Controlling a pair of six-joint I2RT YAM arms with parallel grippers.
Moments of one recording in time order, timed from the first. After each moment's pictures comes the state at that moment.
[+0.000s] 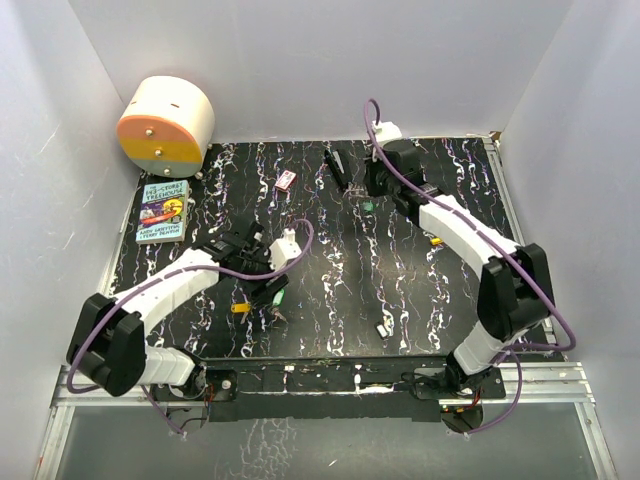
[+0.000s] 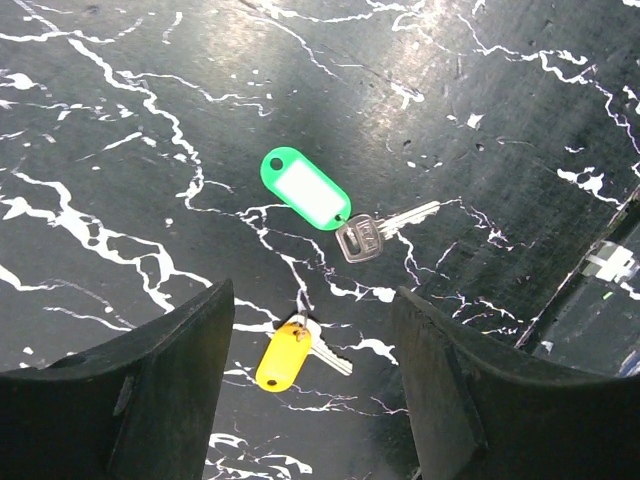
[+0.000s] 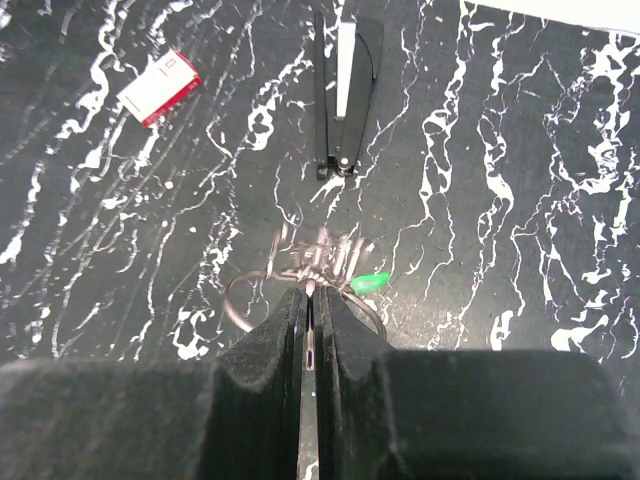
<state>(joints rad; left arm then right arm) -0.54 1.32 0.85 -0.70 0.31 0.52 0.39 1.65 1.29 -0.13 0.03 0.10</state>
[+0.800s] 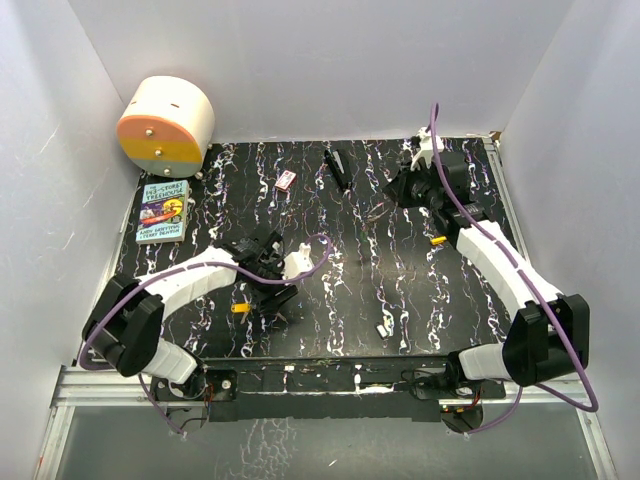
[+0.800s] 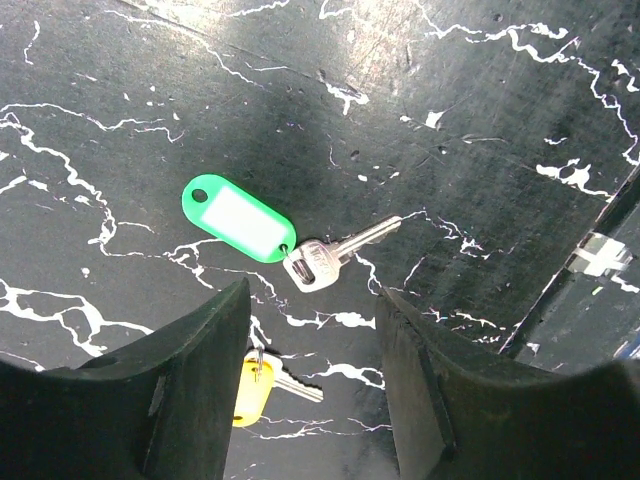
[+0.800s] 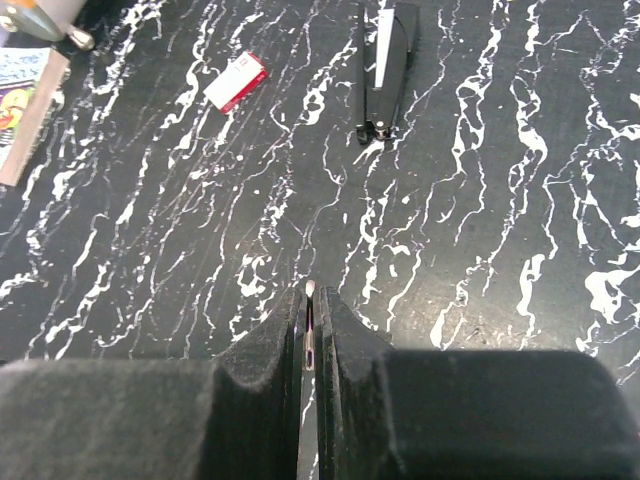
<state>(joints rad) -0.64 1.44 0.85 -0.70 0.30 0.51 0.24 1.35 1.08 -0.13 -0.24 0.21</state>
